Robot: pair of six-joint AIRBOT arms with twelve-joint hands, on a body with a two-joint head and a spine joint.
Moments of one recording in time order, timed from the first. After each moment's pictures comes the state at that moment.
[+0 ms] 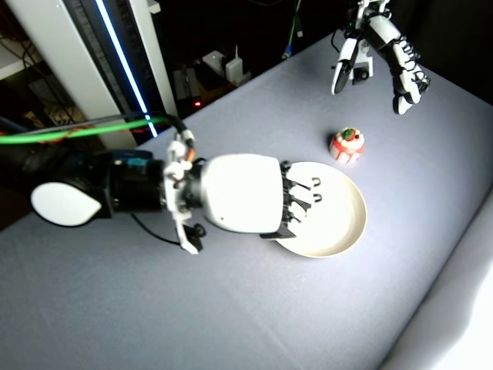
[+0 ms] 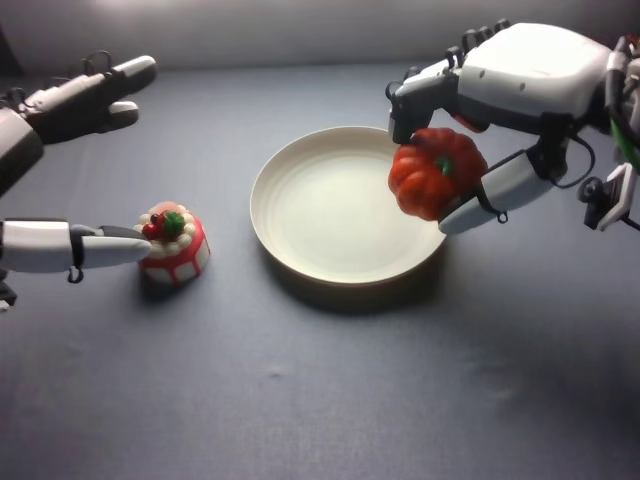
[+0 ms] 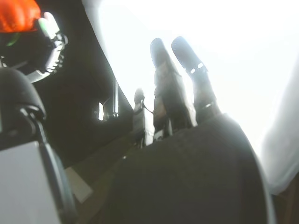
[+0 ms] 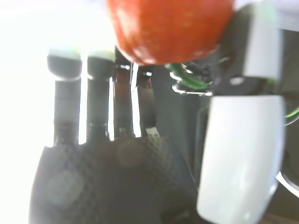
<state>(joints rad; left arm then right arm) 1.00 -1.04 1.40 -0.11 -1.27 0.16 -0.40 -1.24 1.43 -0.40 0.54 -0.47</state>
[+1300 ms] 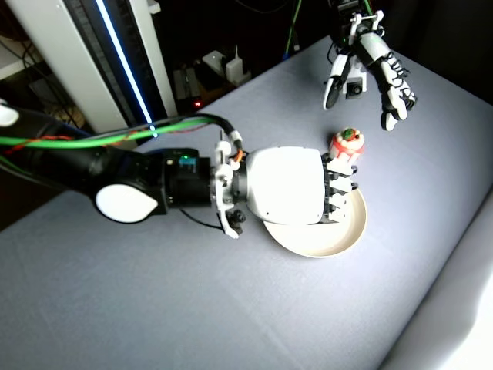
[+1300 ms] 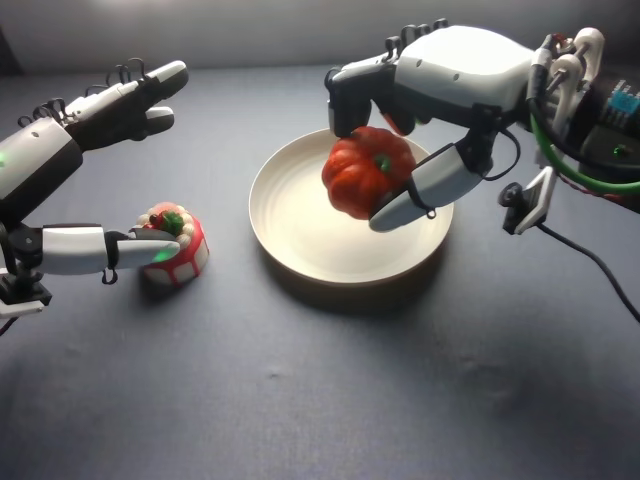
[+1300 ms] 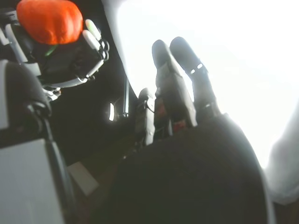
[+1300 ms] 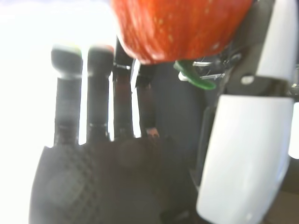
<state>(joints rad) 0.97 -1.11 1.45 -0.07 -1.28 0.16 -0.39 -1.40 1.55 -0.35 0.59 -0.37</state>
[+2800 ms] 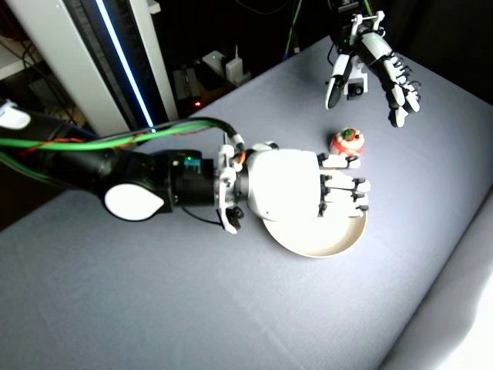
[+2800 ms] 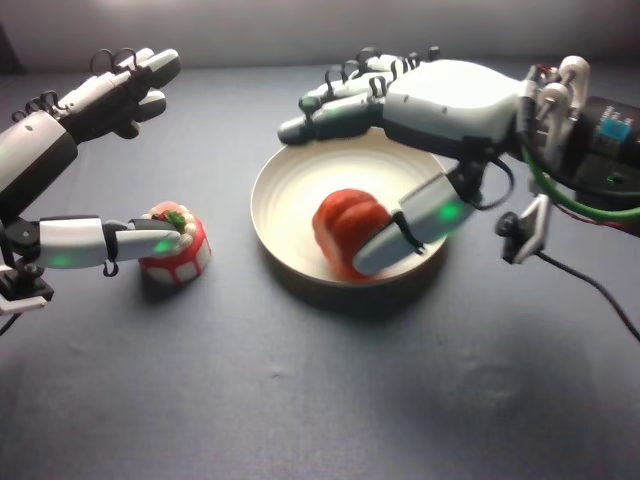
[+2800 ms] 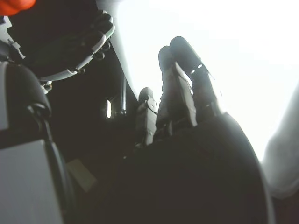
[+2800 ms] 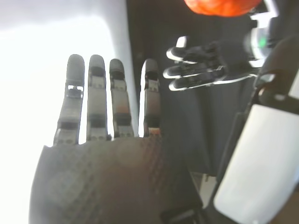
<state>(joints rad) 0.97 -1.11 1.45 -0.11 -1.29 0.16 -0.41 -1.36 1.48 -0.42 0.58 -0.33</state>
